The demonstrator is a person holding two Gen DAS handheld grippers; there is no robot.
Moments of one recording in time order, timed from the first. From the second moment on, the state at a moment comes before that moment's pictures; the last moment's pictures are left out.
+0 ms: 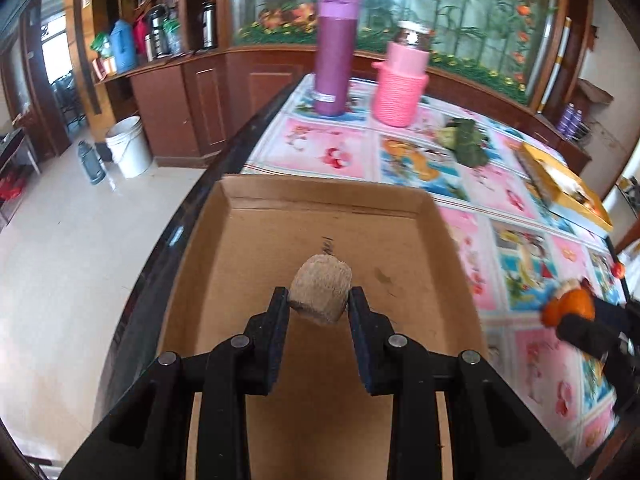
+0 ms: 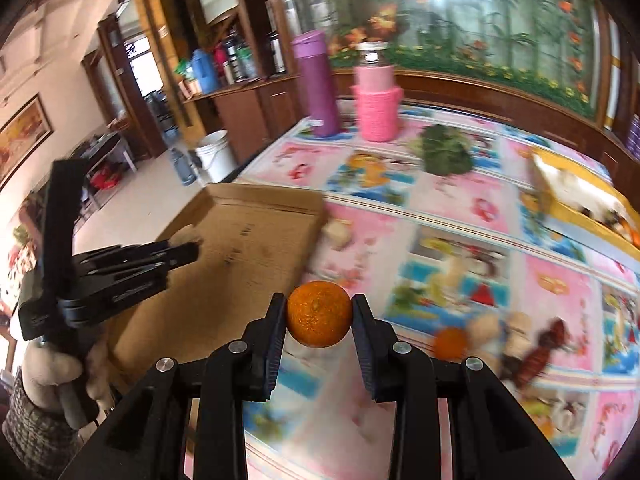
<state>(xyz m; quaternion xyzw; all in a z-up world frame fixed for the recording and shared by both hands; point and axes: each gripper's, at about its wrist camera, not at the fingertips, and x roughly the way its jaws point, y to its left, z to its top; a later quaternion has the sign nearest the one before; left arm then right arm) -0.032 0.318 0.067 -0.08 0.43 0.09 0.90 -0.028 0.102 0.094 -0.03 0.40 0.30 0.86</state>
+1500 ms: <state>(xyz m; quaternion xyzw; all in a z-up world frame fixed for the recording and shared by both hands) -0.067 0.306 0.053 -0.23 0.41 0.07 0.88 0.043 0.082 0.058 -0.06 0.41 0.27 0.87</state>
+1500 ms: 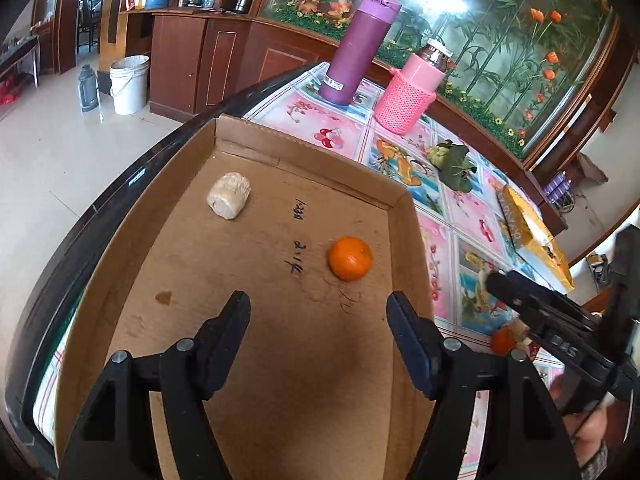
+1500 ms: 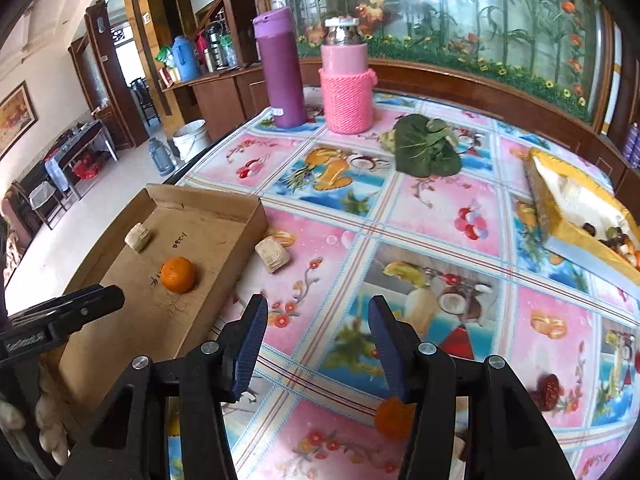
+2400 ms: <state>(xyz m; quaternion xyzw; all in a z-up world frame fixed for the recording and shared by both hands) -0.095 0.291 0.049 -0.24 0.42 0.04 0.88 0.042 0.112 0.030 -0.08 0.44 0.36 0.82</state>
